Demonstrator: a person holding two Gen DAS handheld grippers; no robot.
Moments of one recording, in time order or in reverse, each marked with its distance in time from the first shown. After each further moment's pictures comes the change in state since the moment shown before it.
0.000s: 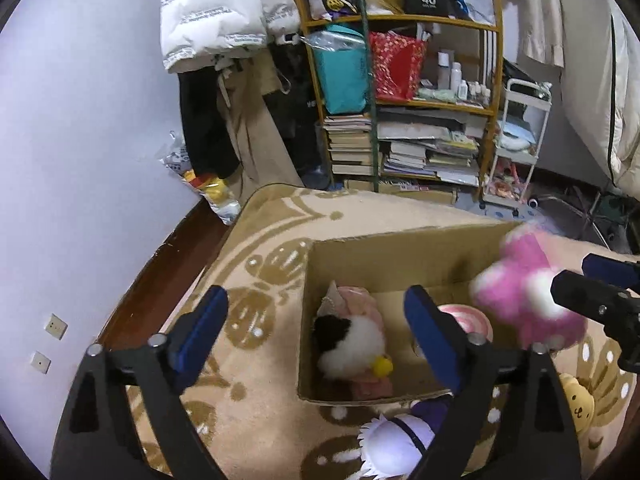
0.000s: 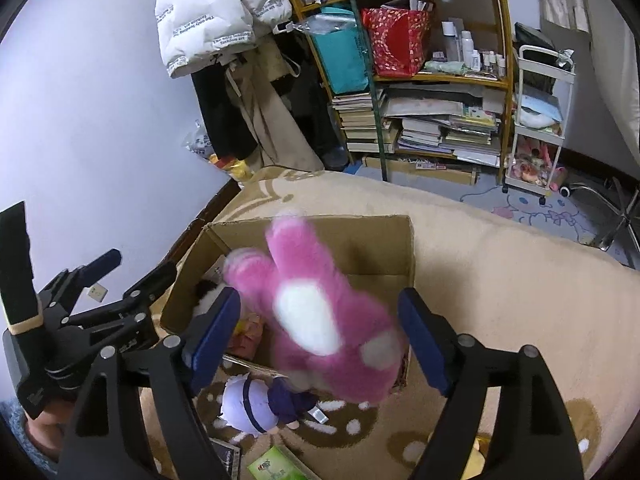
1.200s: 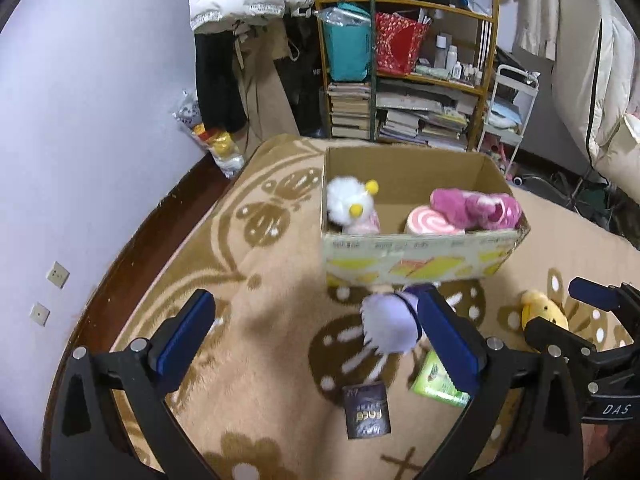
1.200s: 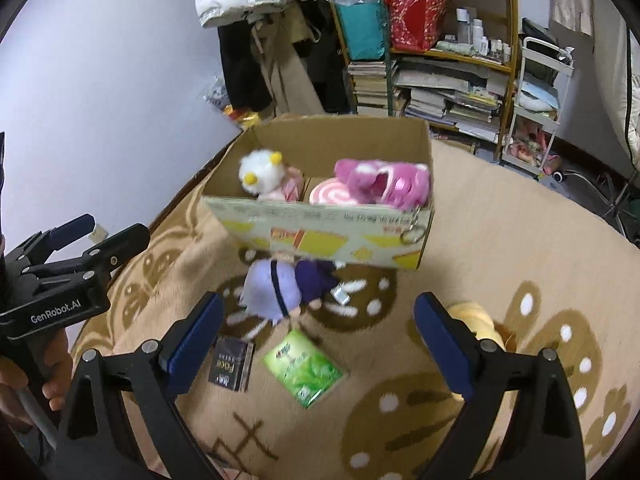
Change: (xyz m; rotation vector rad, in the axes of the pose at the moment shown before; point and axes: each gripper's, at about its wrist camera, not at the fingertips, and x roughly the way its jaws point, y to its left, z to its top) left arm -0.087 0.030 -0.084 -0.056 0.112 -0.044; right arm -0.055 0.043 -0.113 -0.087 0.103 -0.034
